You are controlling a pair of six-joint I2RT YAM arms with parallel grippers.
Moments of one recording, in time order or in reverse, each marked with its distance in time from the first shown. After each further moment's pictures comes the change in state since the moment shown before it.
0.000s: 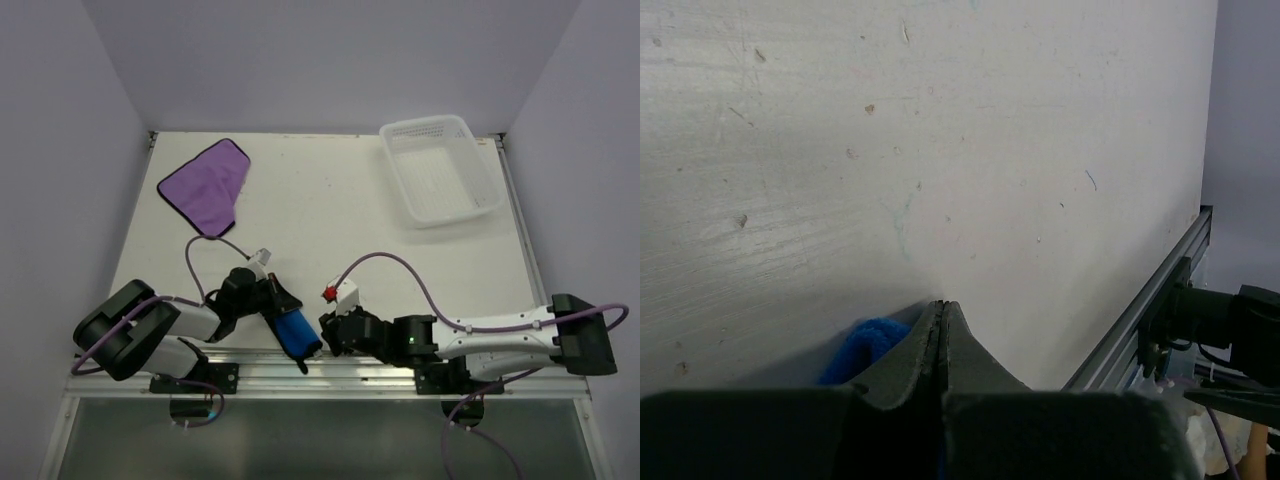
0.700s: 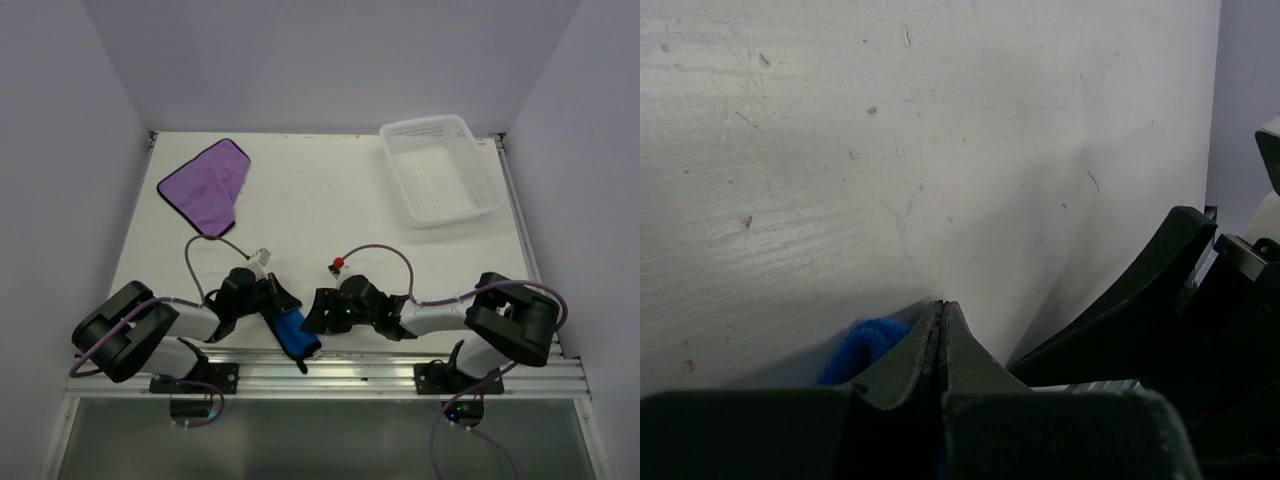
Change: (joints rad) left arm 0.000 -0.009 0.000 -0.008 -0.003 0.007; right arm -0.402 0.348 -0.150 0.589 -0.634 0.366
